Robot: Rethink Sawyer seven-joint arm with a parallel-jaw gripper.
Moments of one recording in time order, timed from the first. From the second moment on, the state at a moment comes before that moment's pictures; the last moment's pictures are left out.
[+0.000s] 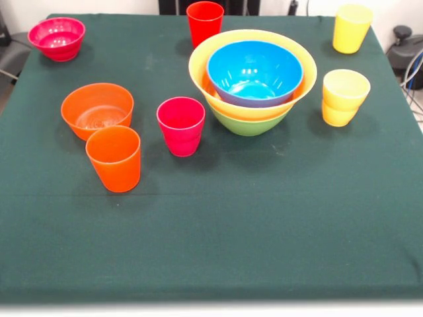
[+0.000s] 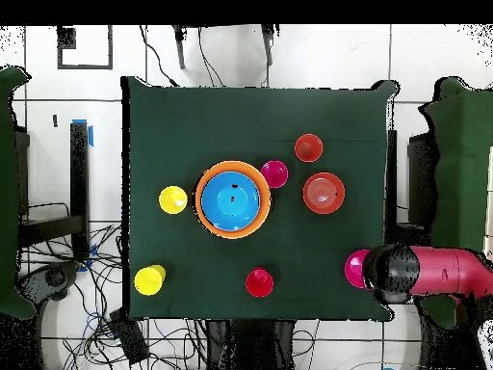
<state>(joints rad) -0.91 -0.71 0.26 1.72 -0.91 0.91 1.68</state>
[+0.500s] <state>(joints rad) -0.91 -0.66 0.23 1.70 -0.91 0.90 1.68</state>
